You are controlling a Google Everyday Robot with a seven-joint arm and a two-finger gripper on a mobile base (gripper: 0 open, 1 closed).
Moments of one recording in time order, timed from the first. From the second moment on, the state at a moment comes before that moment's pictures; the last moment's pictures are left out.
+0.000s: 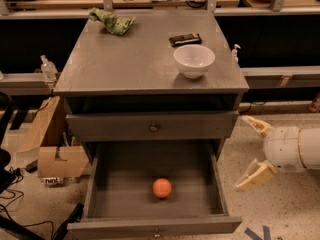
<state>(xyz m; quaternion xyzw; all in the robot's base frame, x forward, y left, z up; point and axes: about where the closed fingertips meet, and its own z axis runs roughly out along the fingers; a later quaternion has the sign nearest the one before) 0.456 -0.208 0.763 -0.55 0.71 0.15 0.41</state>
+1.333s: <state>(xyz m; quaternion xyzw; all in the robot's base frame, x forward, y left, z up) 0.486 -0.140 0.586 -0.52 0.73 0.18 0.41</state>
